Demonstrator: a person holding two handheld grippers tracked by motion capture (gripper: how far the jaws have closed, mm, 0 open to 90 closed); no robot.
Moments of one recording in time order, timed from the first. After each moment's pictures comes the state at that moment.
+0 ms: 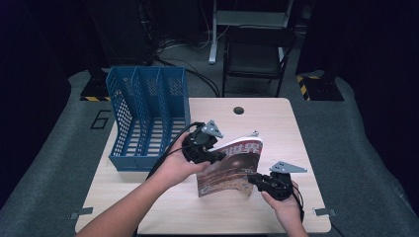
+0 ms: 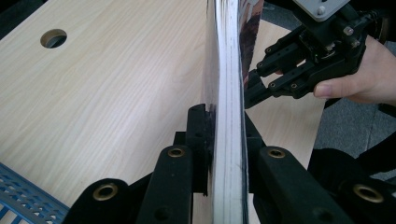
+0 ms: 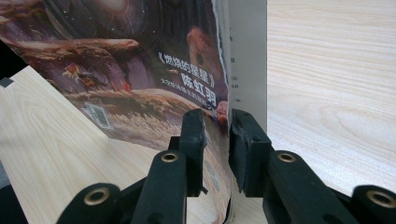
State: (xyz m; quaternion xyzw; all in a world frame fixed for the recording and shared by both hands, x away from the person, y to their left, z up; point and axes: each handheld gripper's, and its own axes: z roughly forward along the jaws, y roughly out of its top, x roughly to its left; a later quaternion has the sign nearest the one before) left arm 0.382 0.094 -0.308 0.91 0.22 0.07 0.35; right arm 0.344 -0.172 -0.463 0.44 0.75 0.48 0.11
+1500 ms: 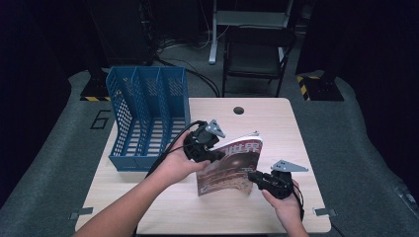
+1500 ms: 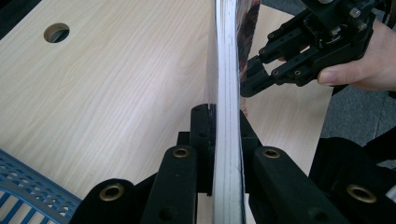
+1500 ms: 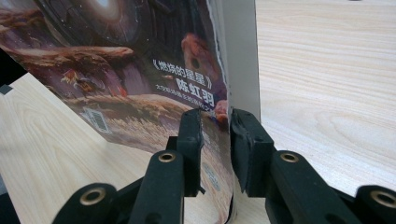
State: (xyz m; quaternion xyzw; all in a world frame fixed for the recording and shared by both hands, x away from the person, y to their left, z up) left arm 0.383 0.090 -0.303 0.92 0.21 0.08 0.33; right arm 0.347 -0.175 -0.463 0.44 0.74 0.49 0.12
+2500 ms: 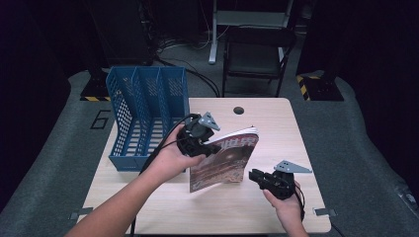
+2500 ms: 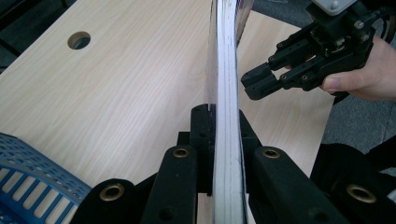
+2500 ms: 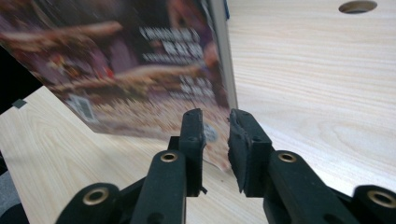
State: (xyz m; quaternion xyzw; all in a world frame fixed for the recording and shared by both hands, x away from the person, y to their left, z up) left arm 0.381 0.105 -0.278 0.91 0.23 0.09 0.34; right arm 0.344 -0.178 -0.460 0.44 0.73 0.51 0.11
